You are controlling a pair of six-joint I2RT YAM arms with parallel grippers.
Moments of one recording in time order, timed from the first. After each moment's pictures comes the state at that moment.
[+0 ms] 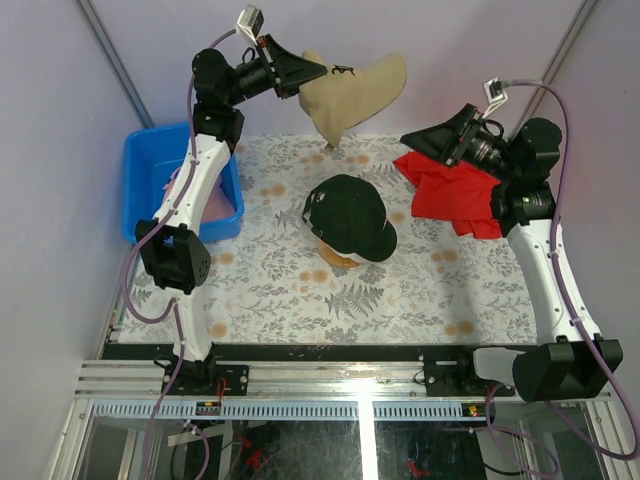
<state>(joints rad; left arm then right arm) -0.18 2.01 2.11 0.42 0.90 -1.51 0.07 1.25 1.34 0.03 -0.89 0.85</state>
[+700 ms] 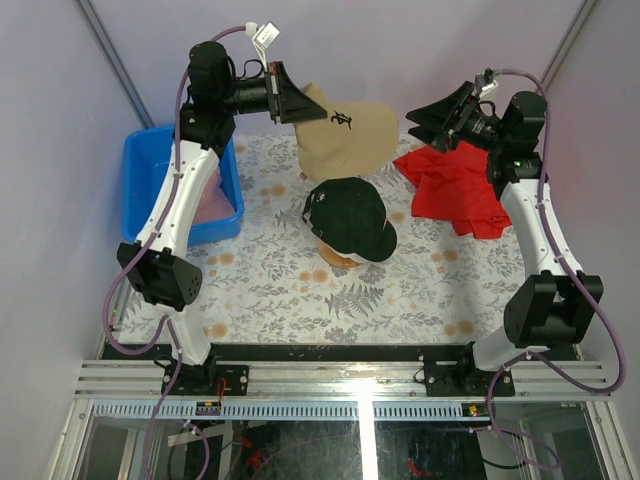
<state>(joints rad) -0.20 1.85 2.13 -0.20 1.13 -0.70 -0.02 1.53 1.46 0.11 -0.96 1.14</state>
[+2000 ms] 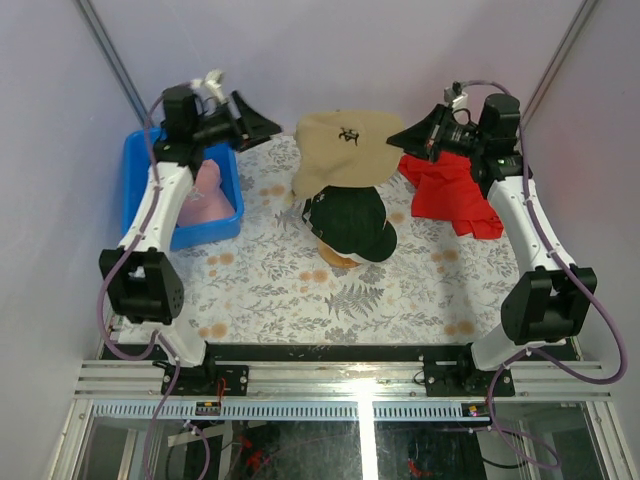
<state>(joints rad) -0.06 1.75 1.77 -0.27 0.91 -0.69 0.08 1.57 1.50 -0.10 -1.01 1.06</state>
